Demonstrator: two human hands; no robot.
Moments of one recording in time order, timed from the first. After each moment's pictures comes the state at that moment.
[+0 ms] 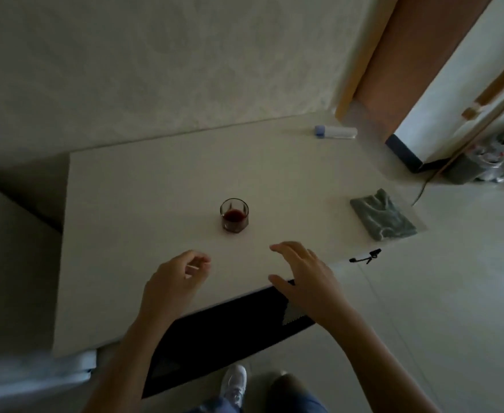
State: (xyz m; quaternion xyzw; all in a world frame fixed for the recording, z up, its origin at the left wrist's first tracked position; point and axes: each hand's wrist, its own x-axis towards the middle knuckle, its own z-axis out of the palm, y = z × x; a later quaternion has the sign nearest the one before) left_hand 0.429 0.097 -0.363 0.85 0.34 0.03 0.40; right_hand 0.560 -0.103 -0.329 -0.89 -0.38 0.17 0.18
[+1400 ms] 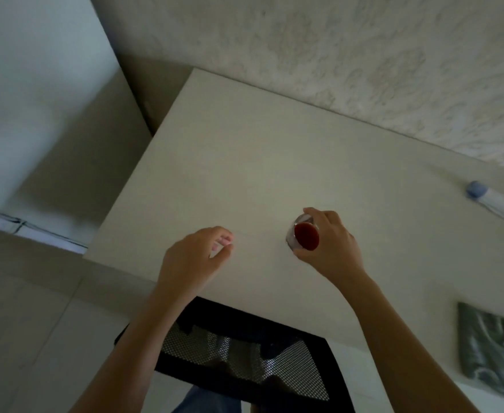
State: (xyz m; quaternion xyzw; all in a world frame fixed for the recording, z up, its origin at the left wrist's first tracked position) left_hand 0.433 0.138 -0.409 0.79 0.49 0.08 0.35; right_hand 0.669 0.062 -0.408 -0.83 -0.50 0.21 0.12
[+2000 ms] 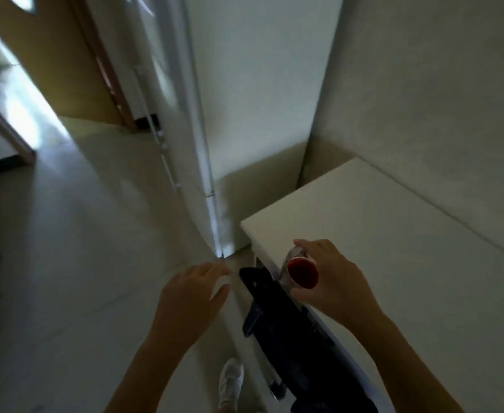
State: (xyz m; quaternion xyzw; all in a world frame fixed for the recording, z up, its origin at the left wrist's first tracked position) left_hand 0.278 -0.093 -0.320 0.67 0.72 0.17 0.05; right_hand 0.510 -0.010 -0.290 -0.52 -0.82 0.22 0.12
